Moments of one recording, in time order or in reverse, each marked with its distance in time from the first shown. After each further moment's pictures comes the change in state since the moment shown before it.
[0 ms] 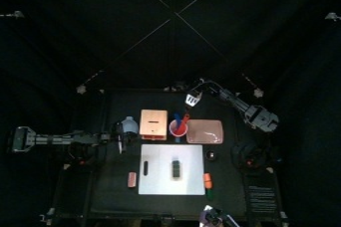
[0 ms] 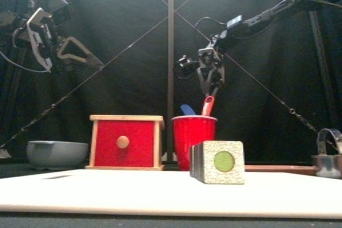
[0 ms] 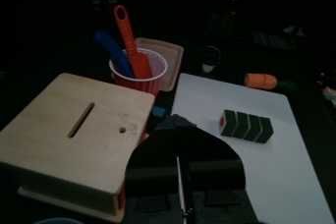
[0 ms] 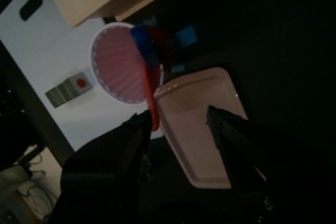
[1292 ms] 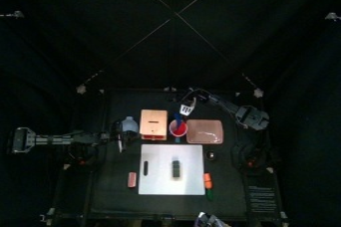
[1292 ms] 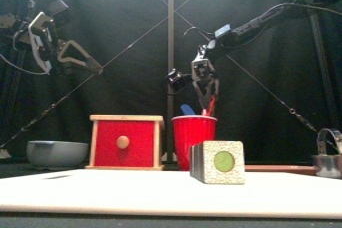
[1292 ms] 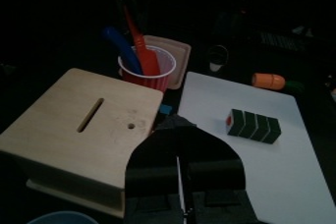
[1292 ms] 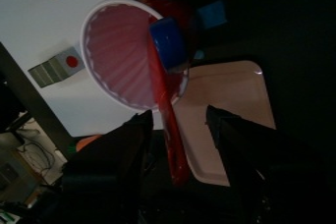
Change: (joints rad) left arm 0.023 0.000 0.008 -0.005 0.000 0.000; right arm 0.101 0.086 0.032 -0.035 0.028 0.000
